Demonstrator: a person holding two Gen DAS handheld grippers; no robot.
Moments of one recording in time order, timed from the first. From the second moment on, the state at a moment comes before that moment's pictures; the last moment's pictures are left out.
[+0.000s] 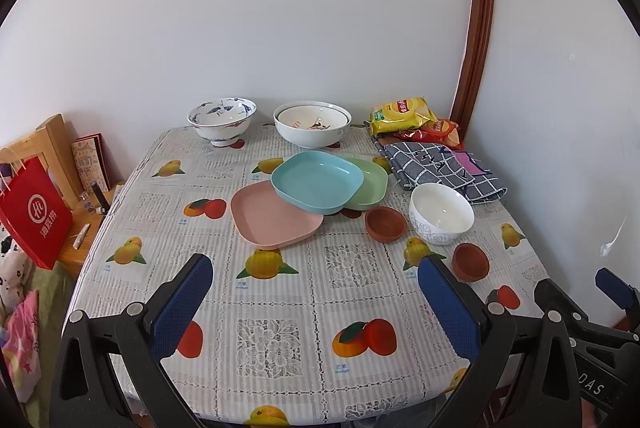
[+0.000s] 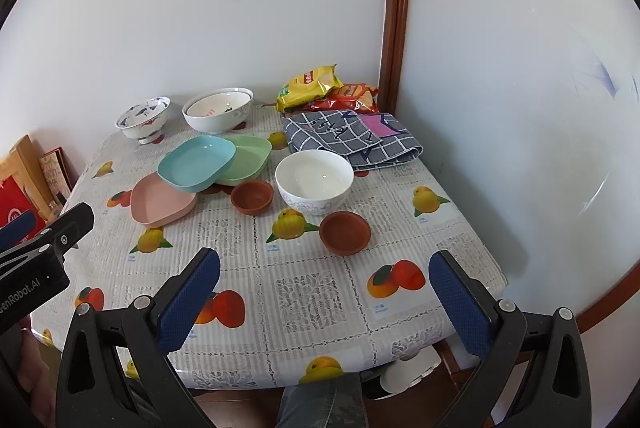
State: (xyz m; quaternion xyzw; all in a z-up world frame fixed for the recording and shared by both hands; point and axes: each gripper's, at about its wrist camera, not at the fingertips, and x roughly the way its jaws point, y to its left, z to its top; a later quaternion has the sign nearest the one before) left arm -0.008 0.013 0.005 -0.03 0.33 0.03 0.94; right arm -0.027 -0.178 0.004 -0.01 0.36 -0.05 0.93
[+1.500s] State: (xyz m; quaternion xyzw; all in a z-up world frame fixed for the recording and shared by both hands) left arm -0.013 0.015 0.006 -0.03 0.33 0.03 0.94; right arm -0.033 -0.178 0.009 -0.01 0.35 -0.05 0.94
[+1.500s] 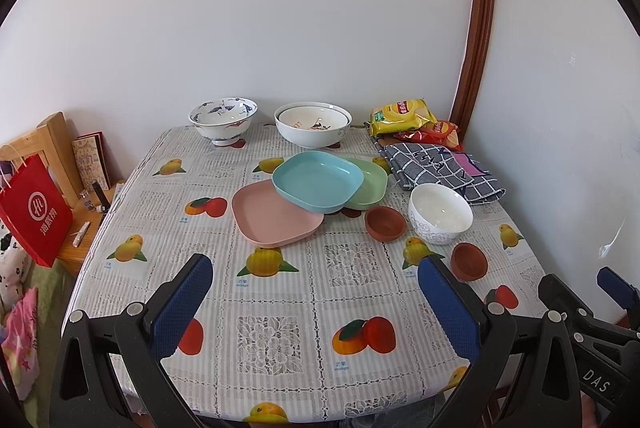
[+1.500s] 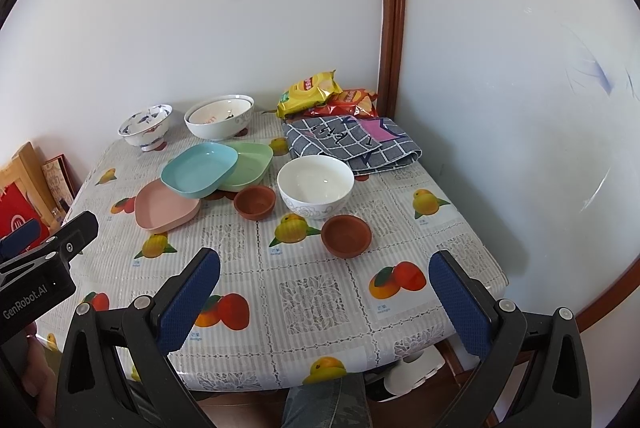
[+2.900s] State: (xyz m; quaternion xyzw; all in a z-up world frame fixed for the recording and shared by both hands) left arm 0.079 0.040 -0.008 -0.03 0.34 0.03 0.94; right arm 0.057 -0.139 -0.013 -0.08 0.35 -0.03 0.93
